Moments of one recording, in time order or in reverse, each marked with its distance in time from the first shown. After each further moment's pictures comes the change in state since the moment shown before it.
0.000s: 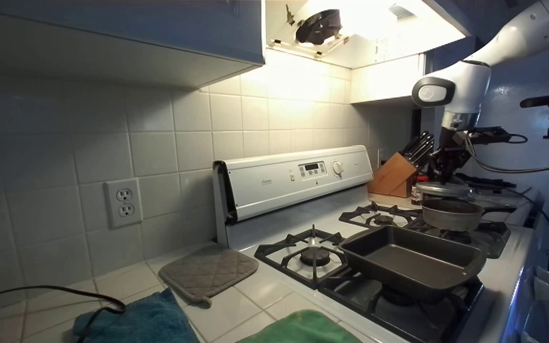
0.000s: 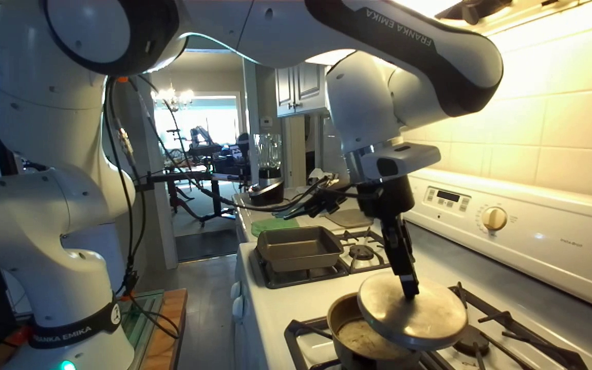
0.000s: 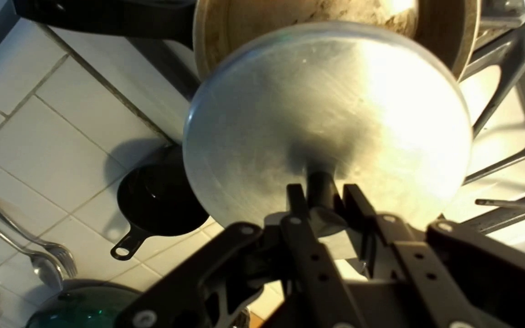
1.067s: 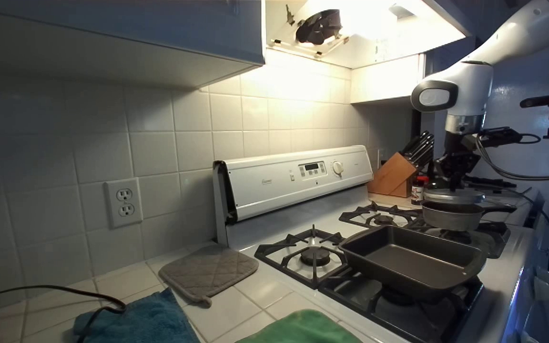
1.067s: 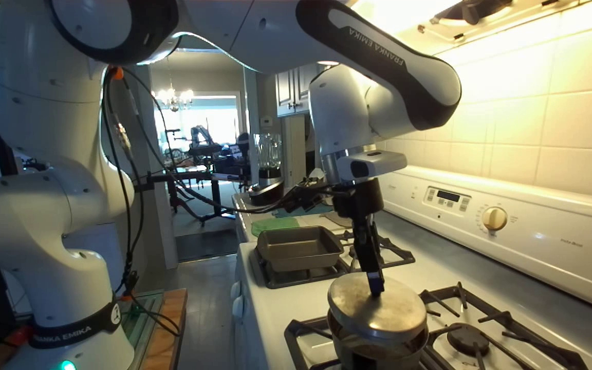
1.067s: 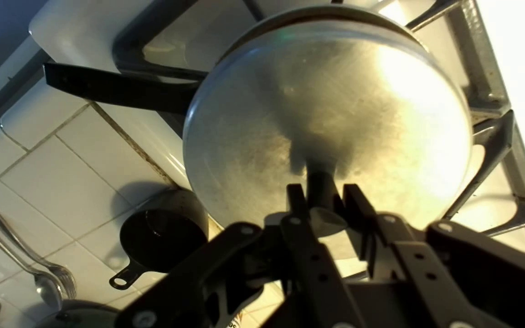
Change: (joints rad) arm 0.045 -0.066 -0.005 -0.137 0.000 0.010 0.033
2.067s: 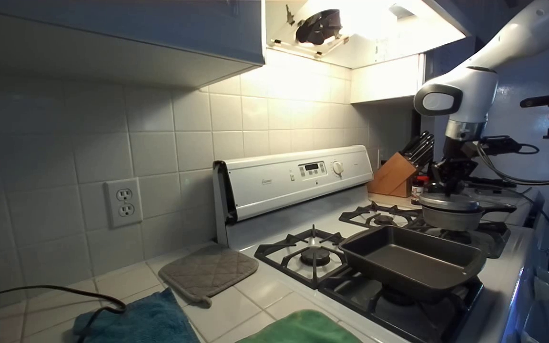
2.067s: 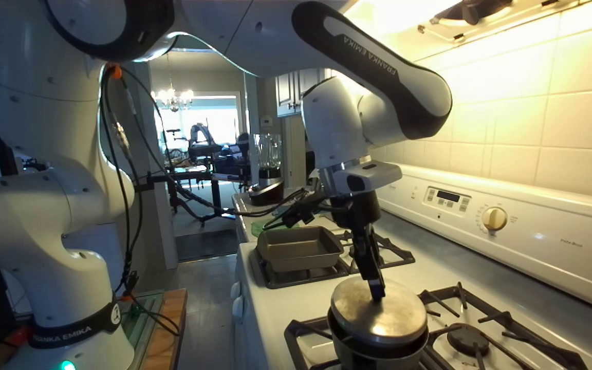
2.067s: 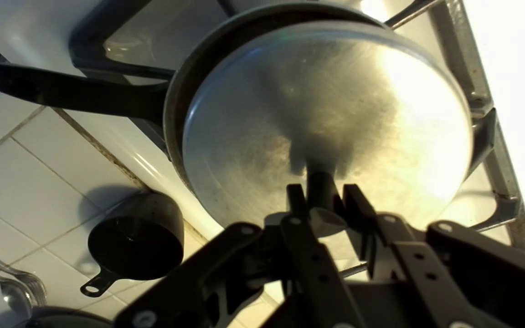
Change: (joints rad) arm -0.008 -0.017 0.004 -0.060 0.000 -0.107 0.018
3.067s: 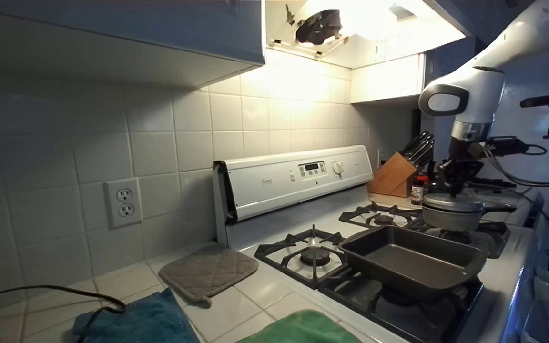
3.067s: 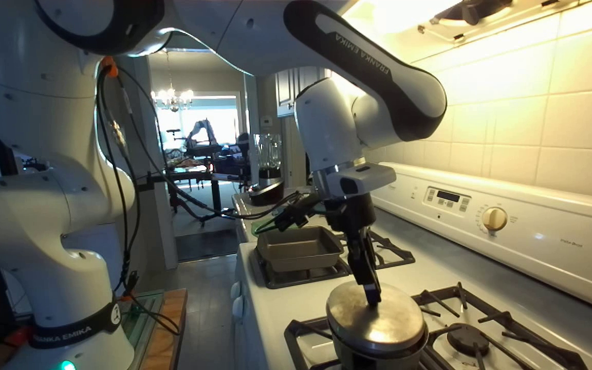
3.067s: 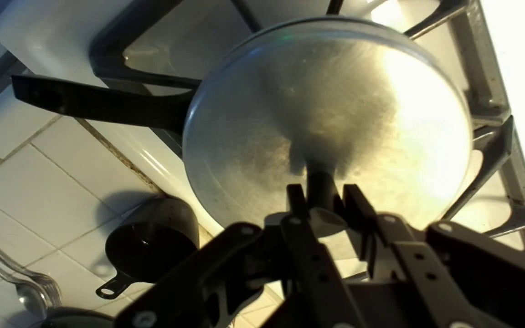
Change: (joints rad) arm -0.024 -0.036 0.000 -0.053 0.000 -0.029 0.001
